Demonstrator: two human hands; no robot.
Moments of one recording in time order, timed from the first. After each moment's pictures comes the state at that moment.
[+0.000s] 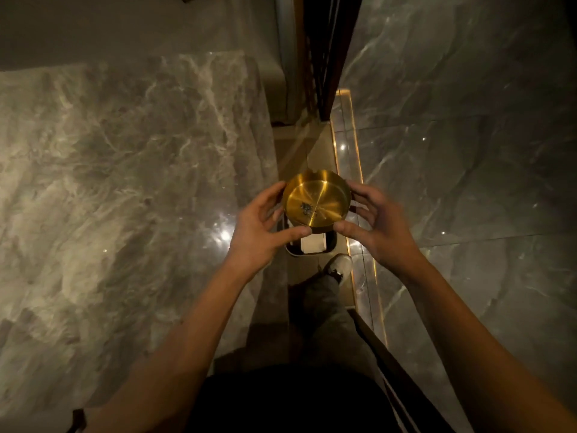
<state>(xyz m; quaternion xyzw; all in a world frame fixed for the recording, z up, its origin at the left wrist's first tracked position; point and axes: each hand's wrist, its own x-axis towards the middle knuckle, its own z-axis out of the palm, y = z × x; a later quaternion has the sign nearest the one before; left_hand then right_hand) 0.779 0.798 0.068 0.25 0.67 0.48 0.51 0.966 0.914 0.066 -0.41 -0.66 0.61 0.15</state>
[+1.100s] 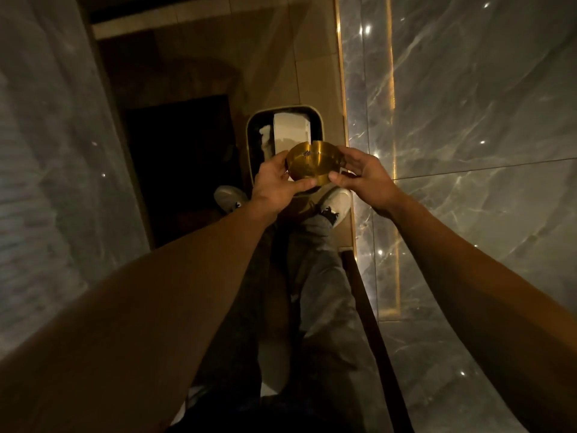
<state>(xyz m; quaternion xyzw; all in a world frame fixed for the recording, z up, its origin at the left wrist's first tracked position) 0.882 0.882 -0.238 0.13 0.75 0.32 0.56 1.050 0.984 -0.260 -0.46 -0.51 0.73 -0.02</state>
